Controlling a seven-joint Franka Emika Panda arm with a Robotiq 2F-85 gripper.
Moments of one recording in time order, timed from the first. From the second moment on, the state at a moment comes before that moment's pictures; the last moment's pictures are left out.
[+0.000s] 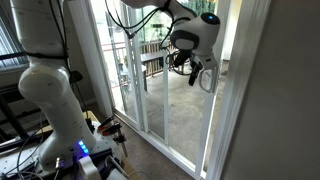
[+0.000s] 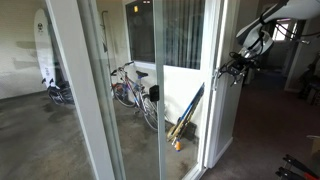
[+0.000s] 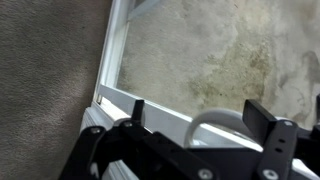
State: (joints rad) arm -0.23 0.21 -0.22 -2.07 0.77 2.29 0.24
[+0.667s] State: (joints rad) arm -0.05 0.19 -0.12 -2.39 0.39 2.61 0.24
